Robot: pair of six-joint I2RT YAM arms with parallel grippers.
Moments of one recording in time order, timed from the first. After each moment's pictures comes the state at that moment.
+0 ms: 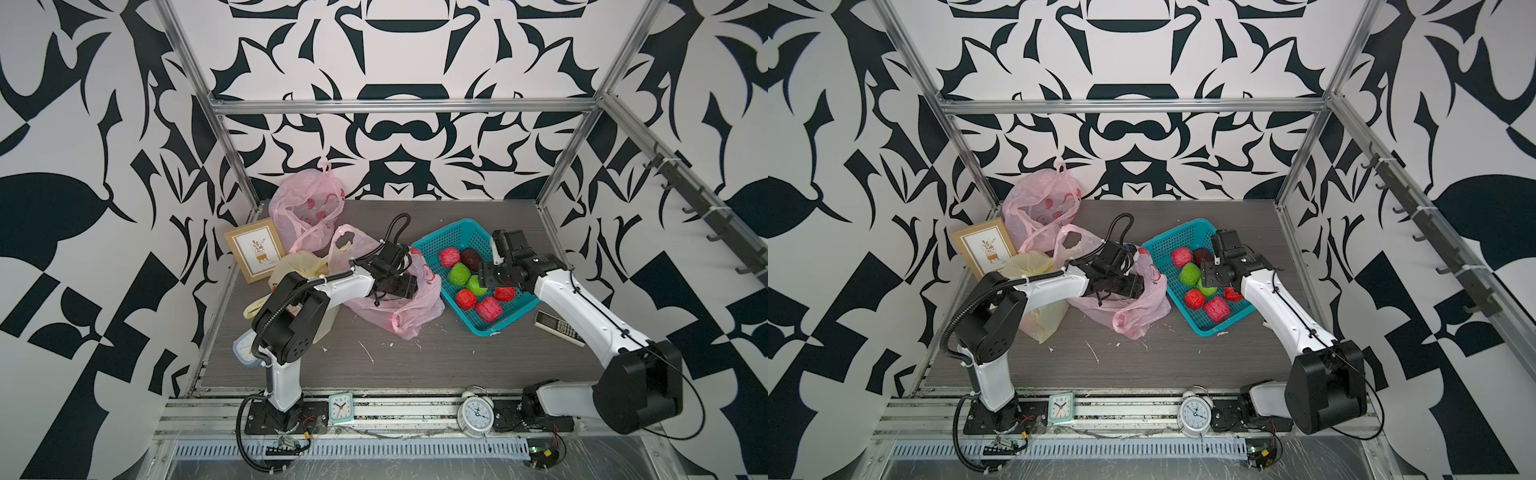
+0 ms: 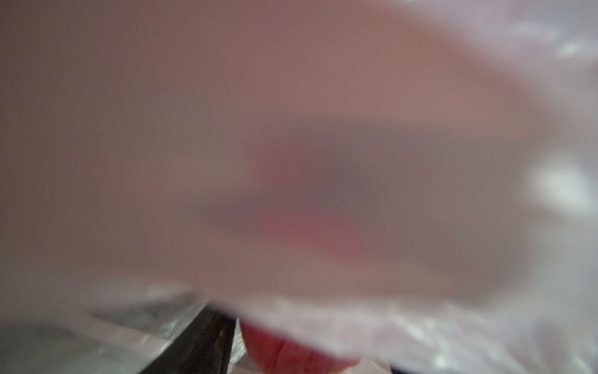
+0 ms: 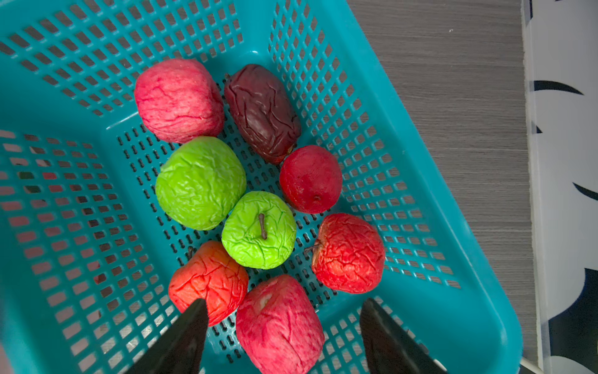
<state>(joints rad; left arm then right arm) -0.71 1.88 1.19 -0.26 0.16 -0.33 0.25 1.33 1.05 -0.76 0.14 0.20</state>
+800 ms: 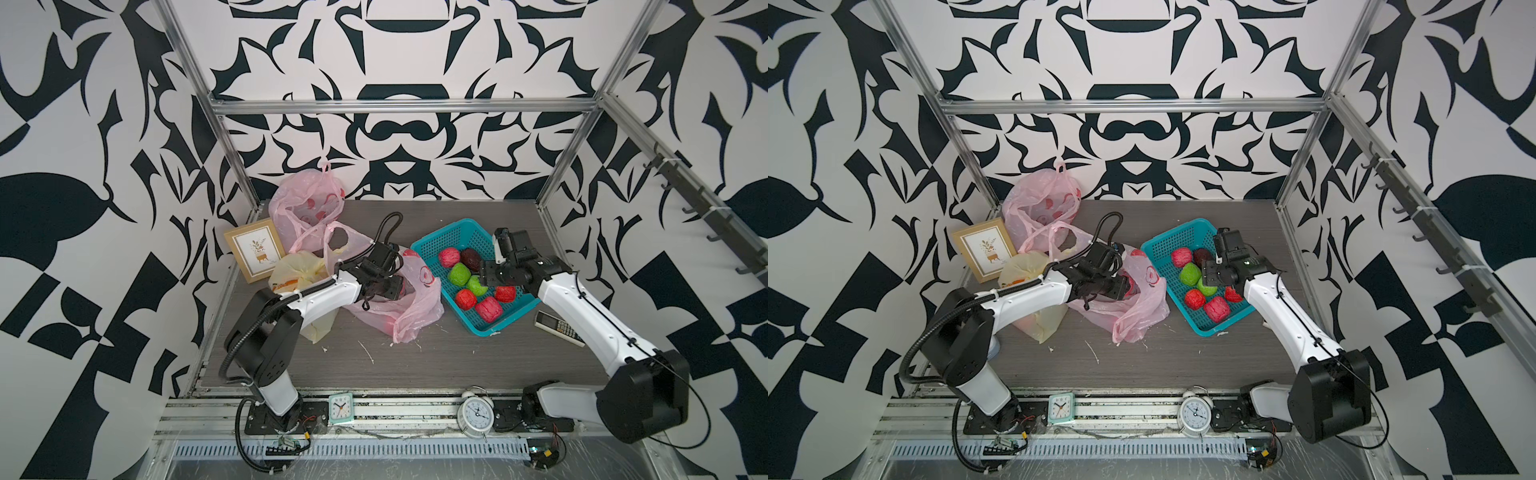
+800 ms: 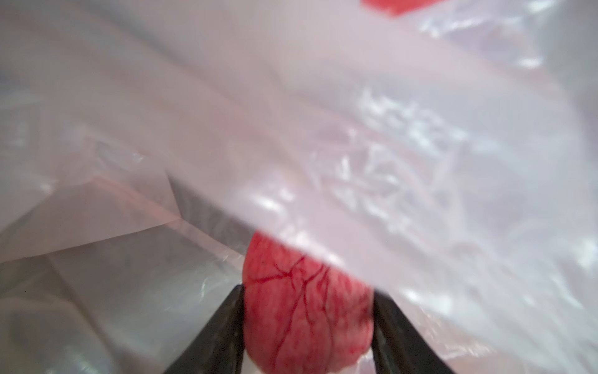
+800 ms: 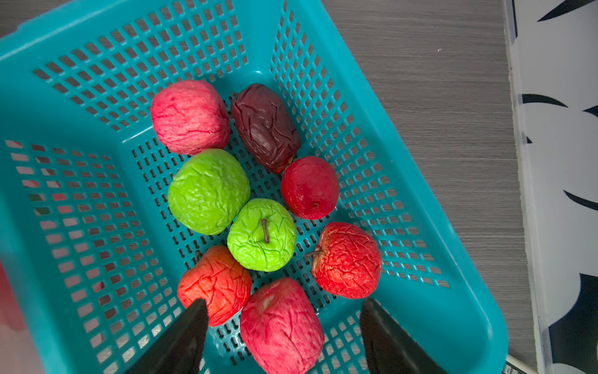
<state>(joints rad) -0.71 1.64 1.10 -0.40 0.00 -0.27 0.25 1.29 1.05 -0.75 0.14 0.20</state>
